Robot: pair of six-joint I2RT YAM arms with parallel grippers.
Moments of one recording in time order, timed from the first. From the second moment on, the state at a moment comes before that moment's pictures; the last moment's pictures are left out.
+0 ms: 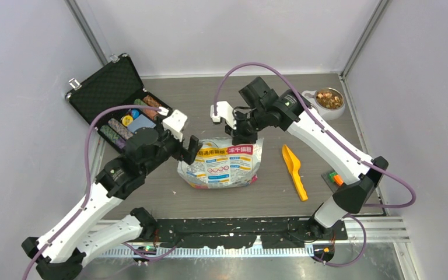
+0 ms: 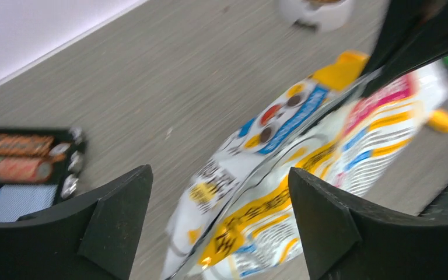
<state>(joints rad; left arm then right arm) -0.73 0.79 0.98 -0.51 -0.14 0.04 0.78 1.60 1.82 -1.17 -0.43 -0.64</state>
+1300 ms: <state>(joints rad) -0.68 1.02 1.00 -0.32 0.52 0.14 0.78 1.37 1.49 -0.88 -0.51 -0.67</state>
